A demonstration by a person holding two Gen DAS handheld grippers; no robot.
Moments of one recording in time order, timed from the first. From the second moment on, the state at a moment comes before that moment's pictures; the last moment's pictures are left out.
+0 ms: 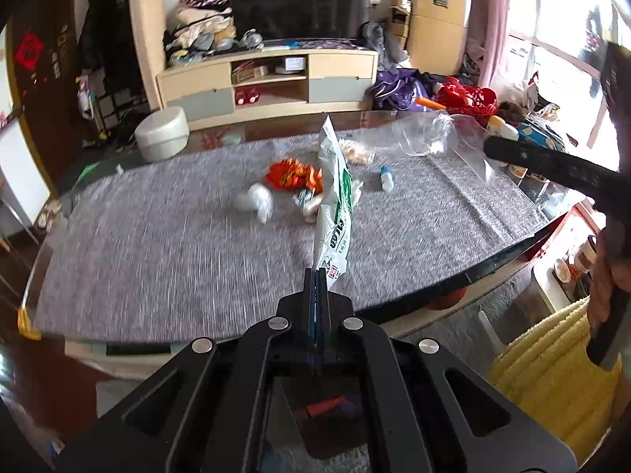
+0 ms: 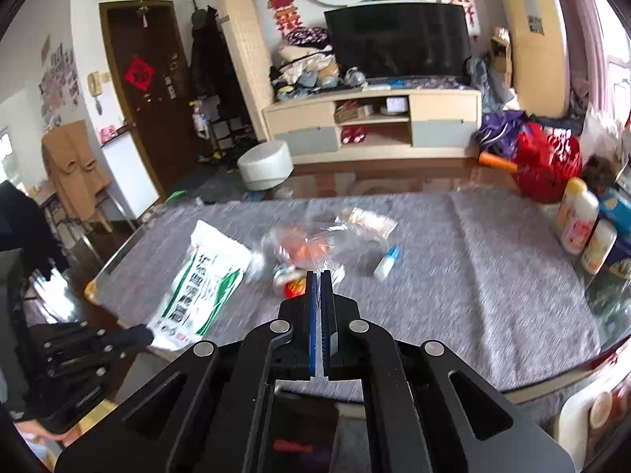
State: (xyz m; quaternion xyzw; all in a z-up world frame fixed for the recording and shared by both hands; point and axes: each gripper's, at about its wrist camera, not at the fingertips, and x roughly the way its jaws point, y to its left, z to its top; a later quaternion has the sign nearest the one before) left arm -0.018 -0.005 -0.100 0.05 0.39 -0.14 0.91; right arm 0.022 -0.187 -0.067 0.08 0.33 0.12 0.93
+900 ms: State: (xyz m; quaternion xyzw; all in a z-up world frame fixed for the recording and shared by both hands) left arm -0.095 0.015 -0.220 0.00 0.53 -0.12 0.84; right arm -0.073 -0.153 -0.202 0.11 0.52 0.15 0.83
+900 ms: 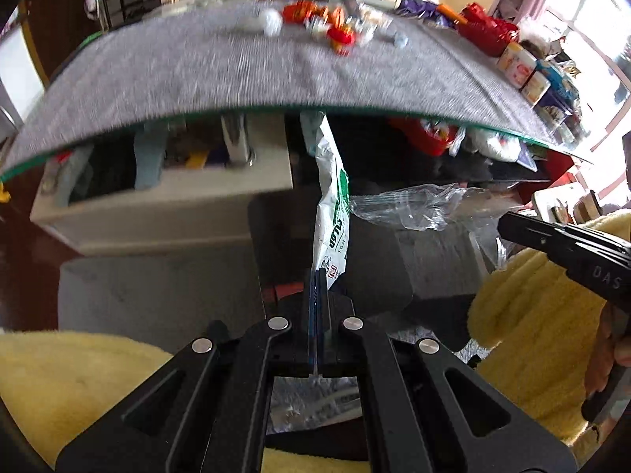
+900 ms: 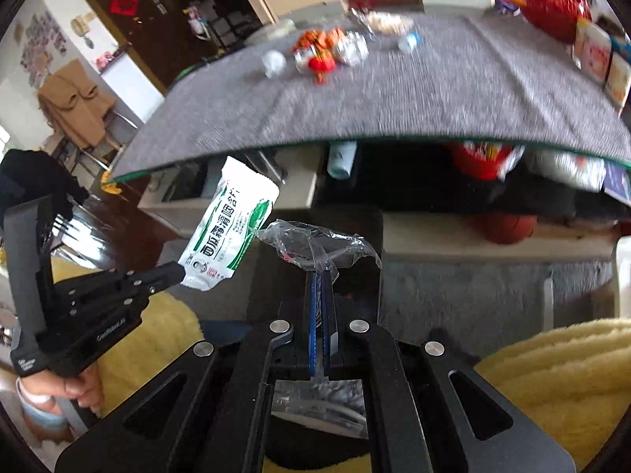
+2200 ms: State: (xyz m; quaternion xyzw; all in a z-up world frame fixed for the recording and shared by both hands) left arm -0.060 0.012 -0.270 -0.02 0.56 -0.10 0.82; right arm -0.024 -0.169 -0.248 0.16 0.51 0.03 0.84
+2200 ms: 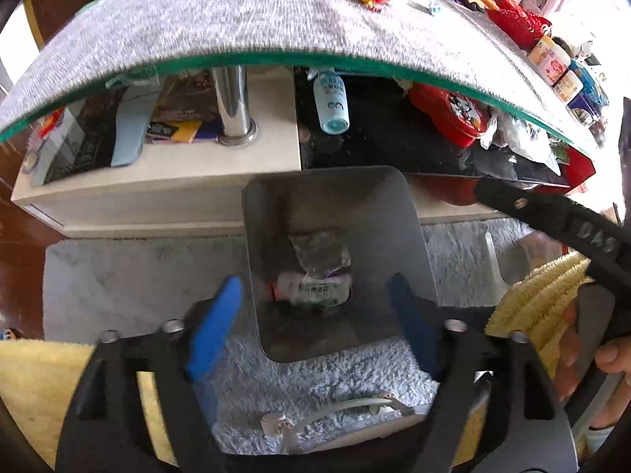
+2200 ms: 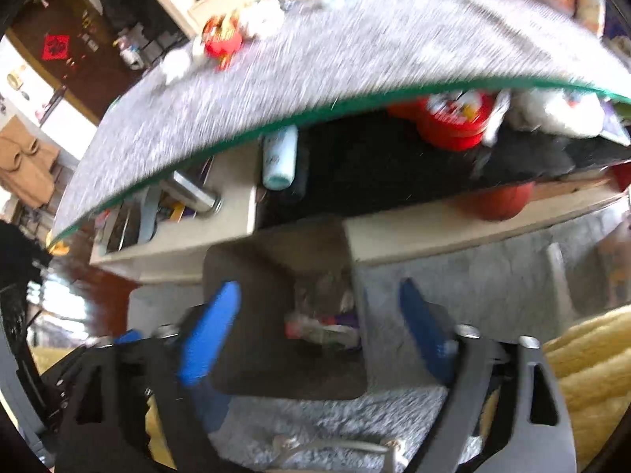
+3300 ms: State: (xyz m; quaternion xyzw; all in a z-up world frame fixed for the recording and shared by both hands) left arm 0.140 0.037 -0.150 0.01 0.46 -0.07 0.88; right arm 0.161 -0.215 -0.157 0.10 0.44 0.01 0.89
